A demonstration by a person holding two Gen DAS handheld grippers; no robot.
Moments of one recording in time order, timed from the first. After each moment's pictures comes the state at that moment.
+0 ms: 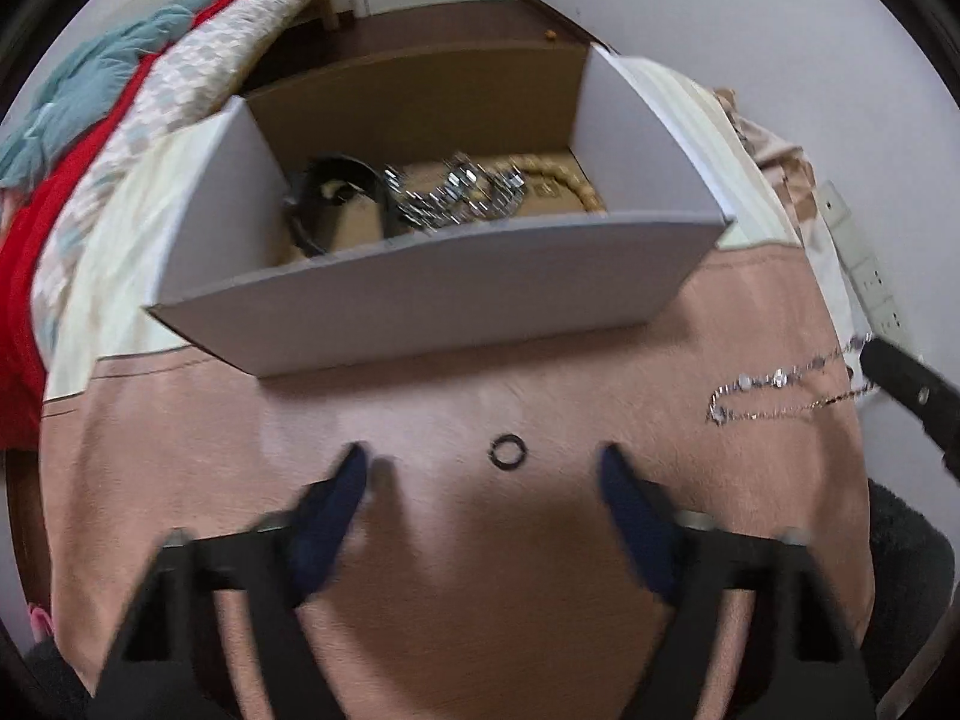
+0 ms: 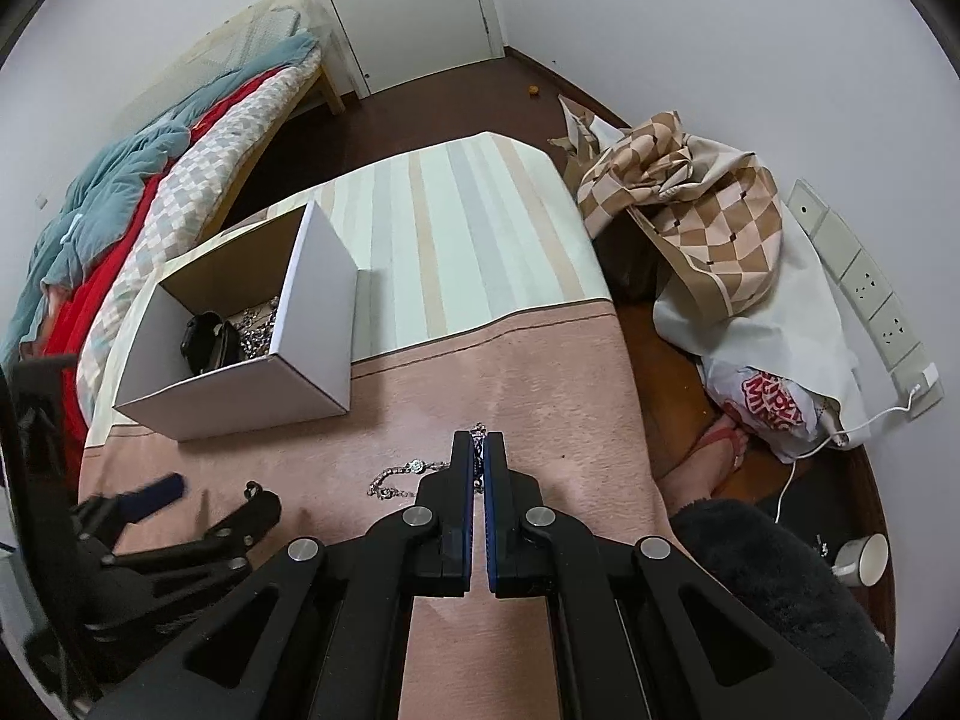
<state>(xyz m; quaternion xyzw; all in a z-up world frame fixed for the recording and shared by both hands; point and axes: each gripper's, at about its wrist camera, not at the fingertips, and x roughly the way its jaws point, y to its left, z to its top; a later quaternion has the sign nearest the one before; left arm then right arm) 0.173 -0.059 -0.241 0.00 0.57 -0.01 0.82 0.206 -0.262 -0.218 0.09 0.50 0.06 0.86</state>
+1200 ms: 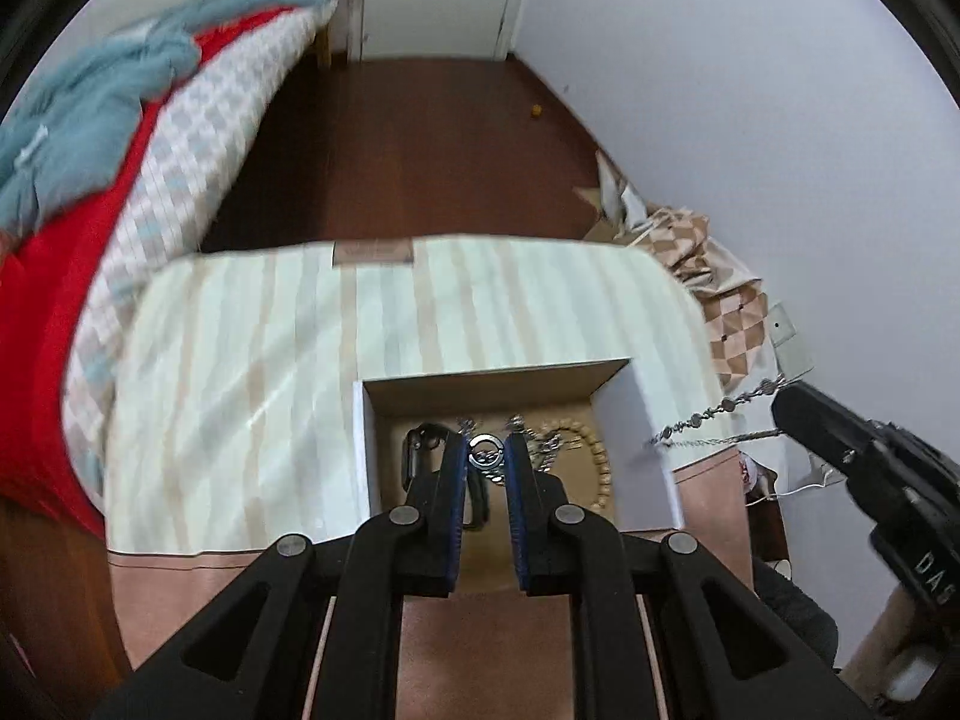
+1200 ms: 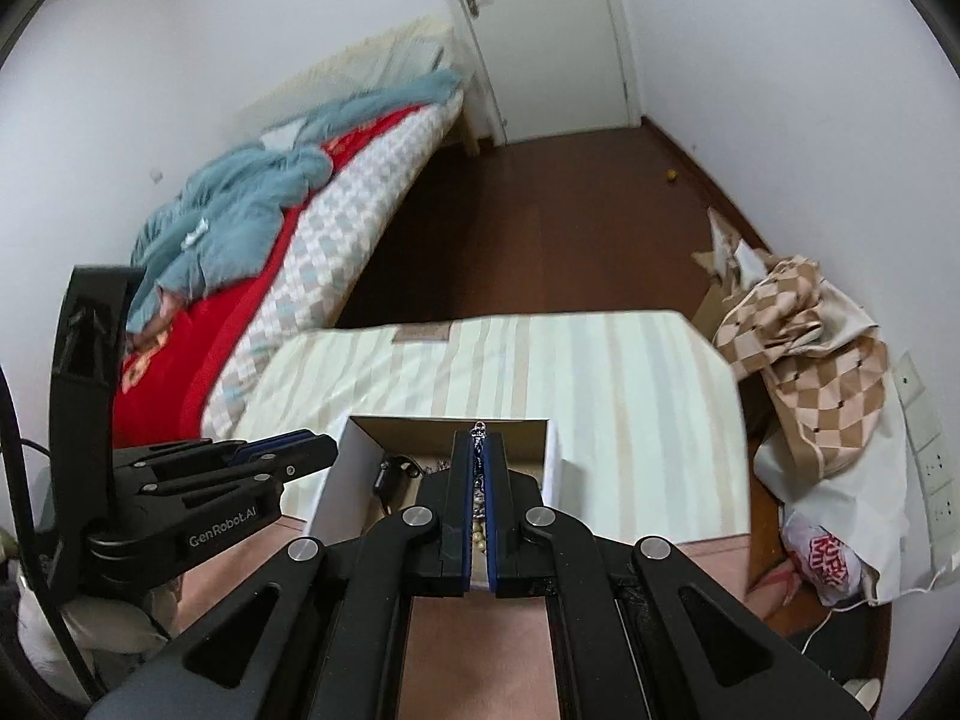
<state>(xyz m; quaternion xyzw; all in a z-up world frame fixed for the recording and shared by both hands) 0.256 0.028 -0.127 -0.08 0.53 -0.05 0.84 0.285 -0.170 -0.101 0.06 0.44 0.20 0.87</state>
